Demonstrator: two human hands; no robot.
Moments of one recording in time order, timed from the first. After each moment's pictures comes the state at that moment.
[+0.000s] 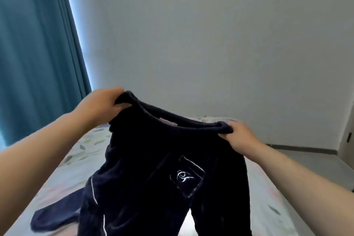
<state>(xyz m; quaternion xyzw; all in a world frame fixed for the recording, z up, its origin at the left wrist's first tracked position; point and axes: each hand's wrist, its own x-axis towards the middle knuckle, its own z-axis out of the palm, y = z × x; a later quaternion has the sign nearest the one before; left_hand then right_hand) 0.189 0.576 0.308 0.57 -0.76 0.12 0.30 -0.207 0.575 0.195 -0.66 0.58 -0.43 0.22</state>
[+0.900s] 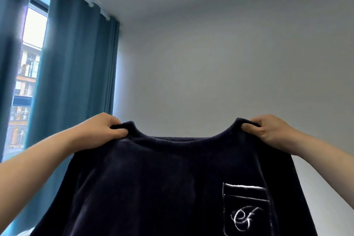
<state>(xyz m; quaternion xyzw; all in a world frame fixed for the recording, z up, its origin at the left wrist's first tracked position) 0.265 0.701 0.454 0.59 -0.72 -0.01 0.36 -0.188 0.649 0.461 -0.75 0.52 -0.41 0.04</state>
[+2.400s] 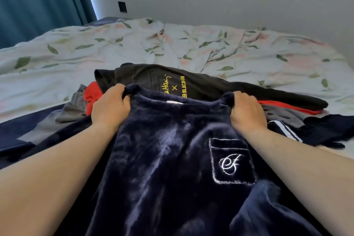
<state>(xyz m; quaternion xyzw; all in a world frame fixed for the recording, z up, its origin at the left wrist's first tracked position) 0.270 0.281 -0.184 0.74 -0.60 0.04 0.29 -0.089 0.240 -0.191 -0.72 0.67 -0.18 -0.06</state>
